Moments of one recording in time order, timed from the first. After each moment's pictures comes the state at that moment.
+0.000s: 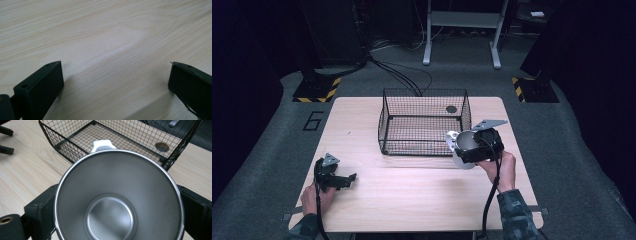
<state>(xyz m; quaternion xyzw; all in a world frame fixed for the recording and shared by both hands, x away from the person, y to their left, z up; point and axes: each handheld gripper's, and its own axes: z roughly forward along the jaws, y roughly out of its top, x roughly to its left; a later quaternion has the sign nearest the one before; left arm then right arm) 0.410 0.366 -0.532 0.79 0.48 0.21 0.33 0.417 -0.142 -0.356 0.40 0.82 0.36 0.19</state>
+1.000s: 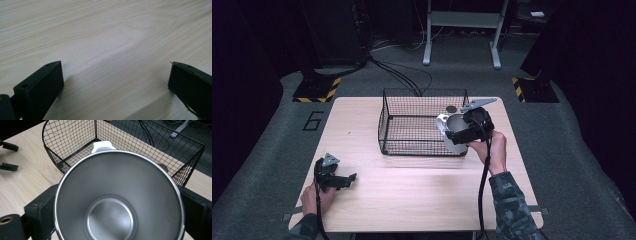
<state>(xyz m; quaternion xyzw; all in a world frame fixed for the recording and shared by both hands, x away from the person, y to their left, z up) 0.410 0.366 -0.532 0.79 0.48 0.21 0.33 0.453 -0.115 -0.319 0.37 0.83 0.37 0.20</state>
